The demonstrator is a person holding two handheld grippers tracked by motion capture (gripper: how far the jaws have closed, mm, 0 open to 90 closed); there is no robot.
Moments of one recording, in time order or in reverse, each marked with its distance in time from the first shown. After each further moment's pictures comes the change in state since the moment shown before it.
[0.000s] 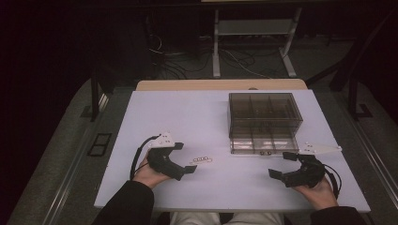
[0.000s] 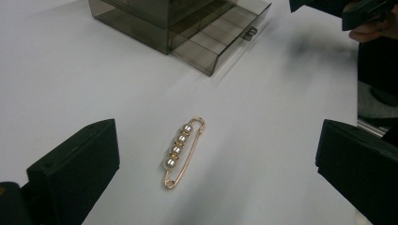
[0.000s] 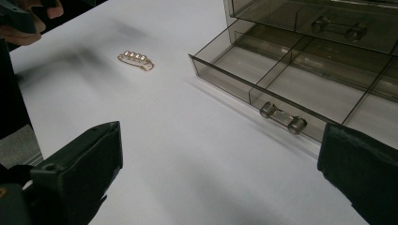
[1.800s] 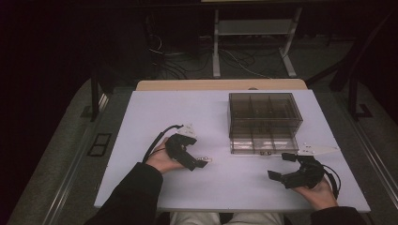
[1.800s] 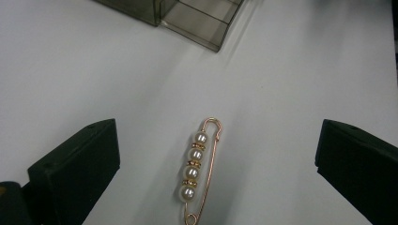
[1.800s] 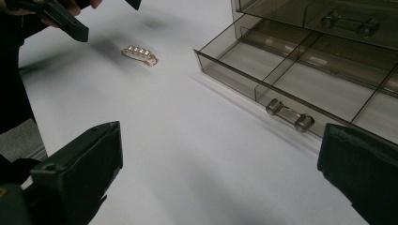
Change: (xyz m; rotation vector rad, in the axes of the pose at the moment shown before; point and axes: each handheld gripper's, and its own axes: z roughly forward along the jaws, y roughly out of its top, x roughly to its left) left arm 0.020 0.030 0.053 0.253 -0.068 0.097; right arm 0.002 0.000 0.002 0.015 0.010 -0.017
